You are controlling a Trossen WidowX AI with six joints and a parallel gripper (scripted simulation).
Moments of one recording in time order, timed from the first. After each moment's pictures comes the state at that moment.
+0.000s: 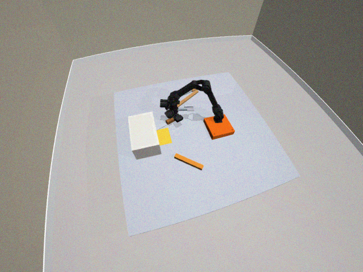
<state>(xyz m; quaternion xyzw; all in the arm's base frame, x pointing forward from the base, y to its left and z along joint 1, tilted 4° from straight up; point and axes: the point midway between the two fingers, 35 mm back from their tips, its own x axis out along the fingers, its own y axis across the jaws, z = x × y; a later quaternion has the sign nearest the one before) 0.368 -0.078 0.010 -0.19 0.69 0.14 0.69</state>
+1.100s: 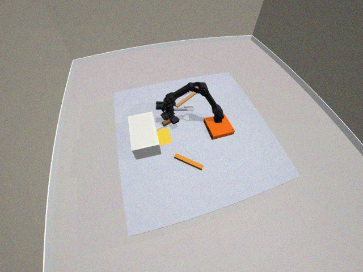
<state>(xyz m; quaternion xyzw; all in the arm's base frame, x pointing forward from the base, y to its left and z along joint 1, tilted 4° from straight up) 0.400 -0.063 0.010 -0.19 0.69 0.14 0.69</state>
